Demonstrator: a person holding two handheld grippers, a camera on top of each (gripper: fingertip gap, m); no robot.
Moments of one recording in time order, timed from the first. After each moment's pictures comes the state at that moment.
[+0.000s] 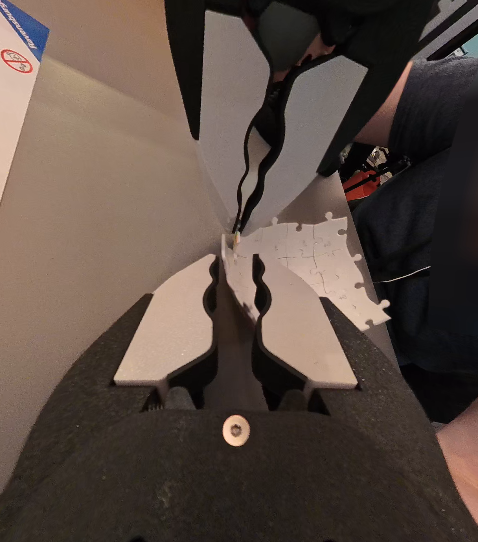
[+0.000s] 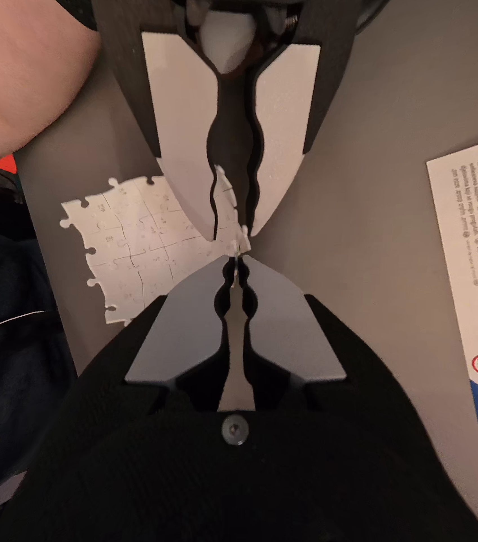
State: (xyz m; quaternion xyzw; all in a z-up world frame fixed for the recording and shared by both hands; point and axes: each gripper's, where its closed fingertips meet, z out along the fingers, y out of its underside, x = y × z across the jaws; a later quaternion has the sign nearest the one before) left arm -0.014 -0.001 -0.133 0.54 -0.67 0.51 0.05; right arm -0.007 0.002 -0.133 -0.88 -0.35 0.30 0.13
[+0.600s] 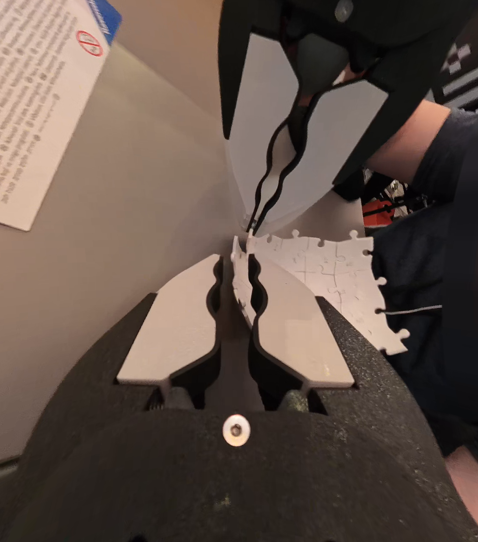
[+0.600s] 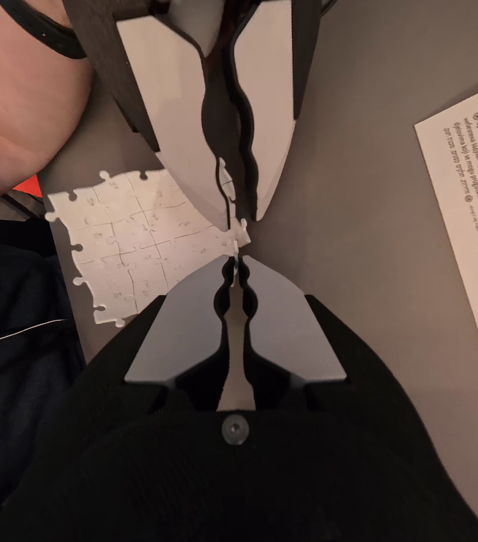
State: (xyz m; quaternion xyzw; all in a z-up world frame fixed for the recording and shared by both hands) left arm -0.003 0.012 -0.140 0.62 -0.62 0.48 0.05; right arm 0.003 0.002 -0.142 -0.88 -0.30 0.34 0.12
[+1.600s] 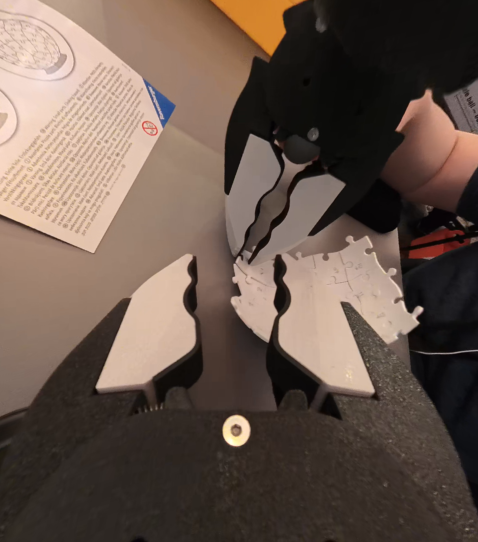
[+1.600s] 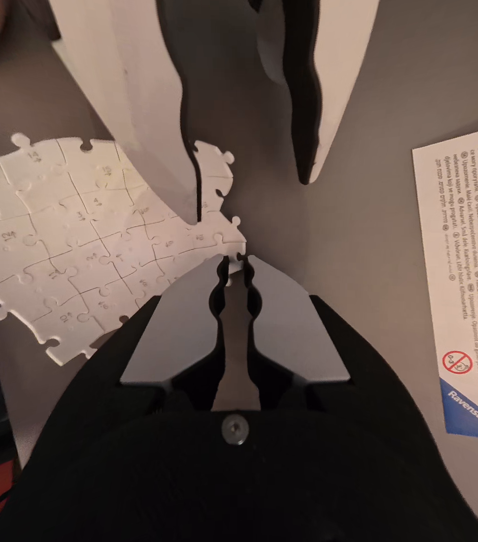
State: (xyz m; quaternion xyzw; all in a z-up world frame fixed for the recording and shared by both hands) left arm 0.009 0.029 -0.113 0.65 -0.62 0.45 -0.06; right arm 0.008 0.004 -0.157 -0.87 -0.40 0.25 0.16
